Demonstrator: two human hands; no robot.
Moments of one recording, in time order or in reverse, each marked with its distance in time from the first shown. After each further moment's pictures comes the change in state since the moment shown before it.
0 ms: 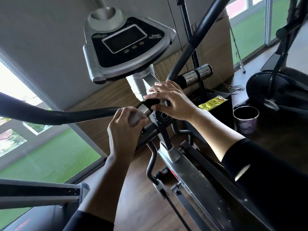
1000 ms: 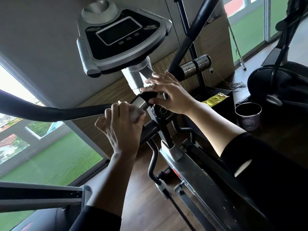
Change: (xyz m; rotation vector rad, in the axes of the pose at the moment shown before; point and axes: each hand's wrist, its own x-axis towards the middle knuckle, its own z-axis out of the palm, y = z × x) left_hand -0.013 -0.012 0.021 0.316 0.140 0.027; right_hand -0.005 -0.006 0.000 -0.007 0.031 0.030
